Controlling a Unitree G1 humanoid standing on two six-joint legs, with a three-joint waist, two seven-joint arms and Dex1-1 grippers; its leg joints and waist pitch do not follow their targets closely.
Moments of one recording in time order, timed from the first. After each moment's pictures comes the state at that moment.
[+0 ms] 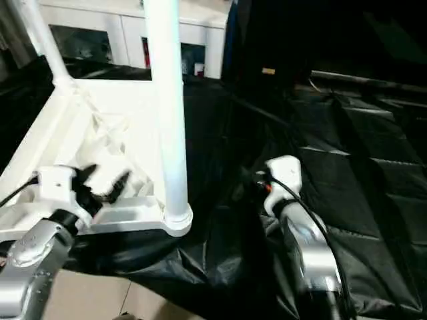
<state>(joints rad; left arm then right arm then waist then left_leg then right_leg) 0.01 0.20 0.09 -0.19 -0.24 0.23 -0.22 -0.15 -0.14 -0.08 0.12 0.11 0.18 0.32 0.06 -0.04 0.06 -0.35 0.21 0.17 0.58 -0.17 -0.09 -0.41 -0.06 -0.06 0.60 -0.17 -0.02</state>
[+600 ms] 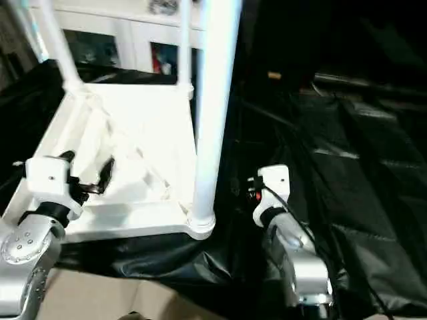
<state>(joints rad) 0.00 0.20 0.10 -0.22 -0.13 0.25 -0.12 -0.17 -0.12 -0.02 0.04 0.13 0.32 0.32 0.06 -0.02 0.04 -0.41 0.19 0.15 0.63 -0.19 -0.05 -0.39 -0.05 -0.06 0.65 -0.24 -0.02</state>
